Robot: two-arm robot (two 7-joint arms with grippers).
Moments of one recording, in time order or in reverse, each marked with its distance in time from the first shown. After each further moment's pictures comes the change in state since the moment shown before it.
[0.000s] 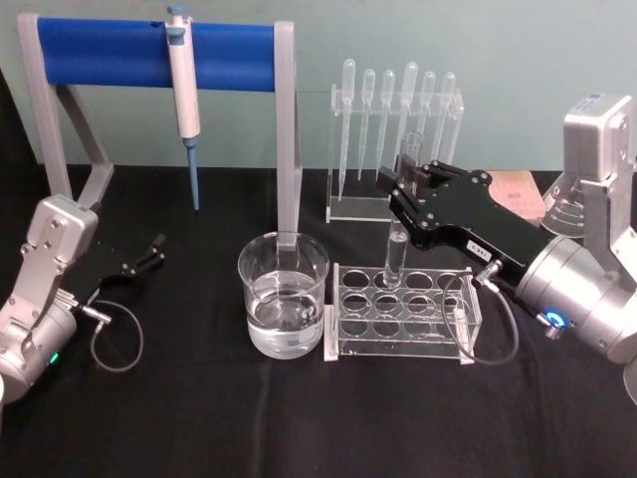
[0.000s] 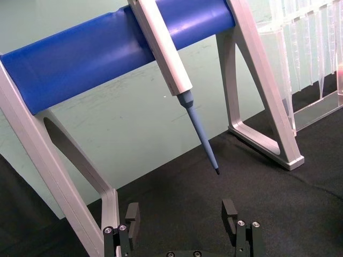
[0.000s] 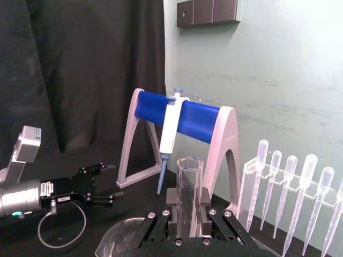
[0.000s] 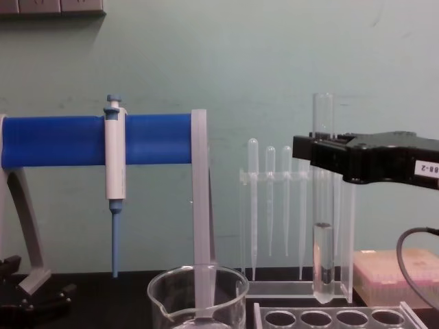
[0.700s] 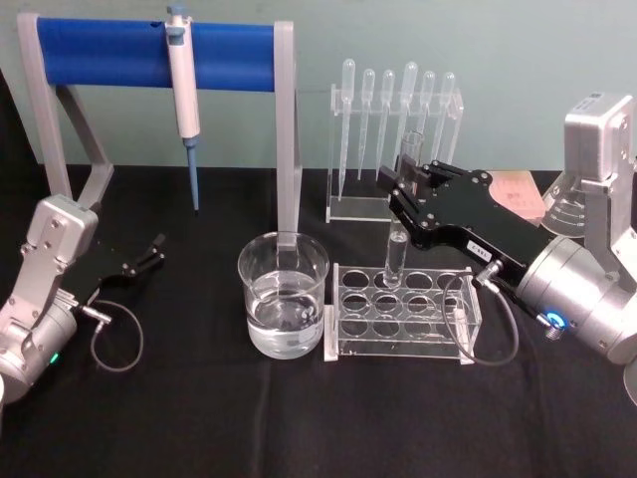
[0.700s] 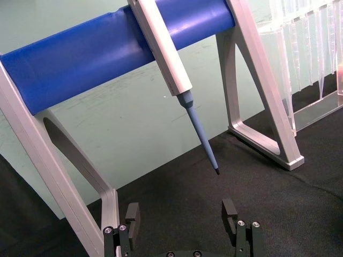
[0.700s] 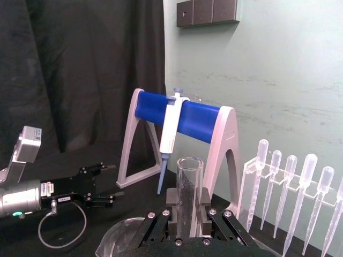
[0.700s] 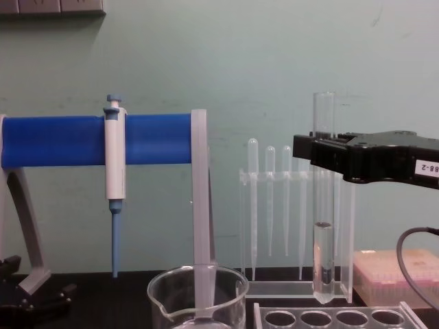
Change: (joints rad) left arm 0.000 0.000 0.000 0.000 0.000 0.000 0.000; right arm -0.002 -0.001 0.001 -0.001 0.000 0.000 0.000
